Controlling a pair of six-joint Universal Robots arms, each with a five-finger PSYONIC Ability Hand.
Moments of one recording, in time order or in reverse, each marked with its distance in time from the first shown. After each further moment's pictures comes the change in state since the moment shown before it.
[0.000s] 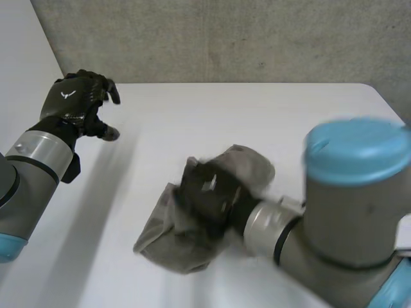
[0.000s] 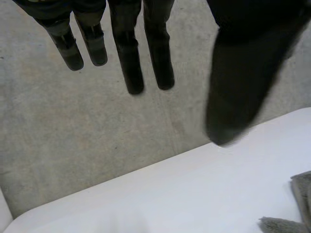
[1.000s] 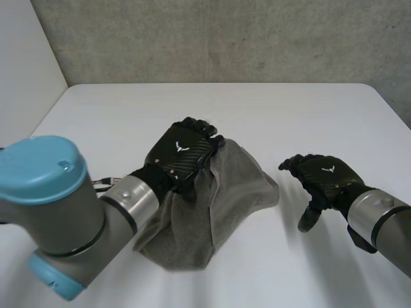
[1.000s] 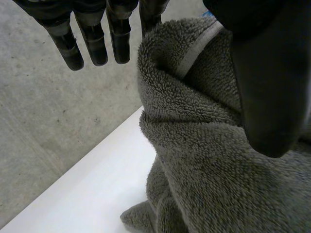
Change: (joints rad) left arm -0.306 -0.221 0.065 0.015 0.183 0.333; right arm -0.496 -0.201 0.349 -0.111 0.036 0.105; left_hand -0.308 -0.332 0.000 0.000 -0.375; right_hand -0.655 -0.631 0.000 0.000 -0.657
